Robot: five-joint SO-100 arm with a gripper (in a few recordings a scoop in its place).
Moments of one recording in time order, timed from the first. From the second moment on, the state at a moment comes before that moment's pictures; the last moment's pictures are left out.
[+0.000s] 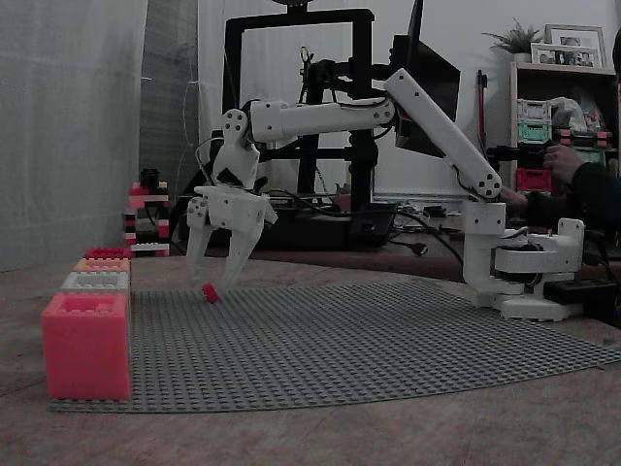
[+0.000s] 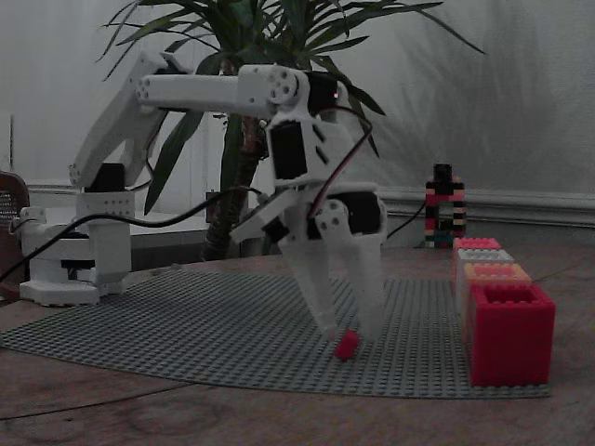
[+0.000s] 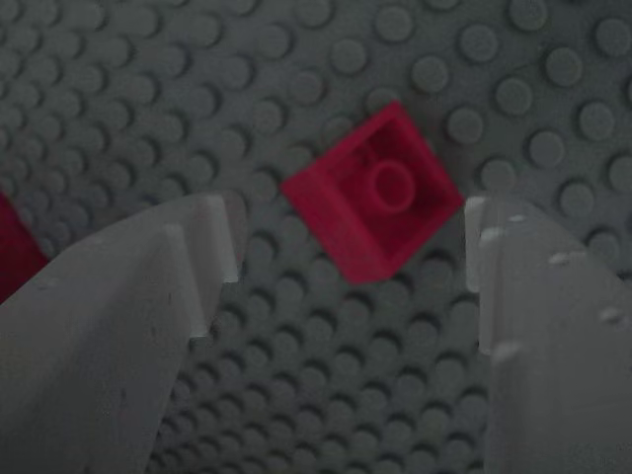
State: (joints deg) arm 18.7 44.7 46.9 80.8 0.3
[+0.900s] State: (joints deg) arm 18.9 43.2 46.9 79.4 0.3
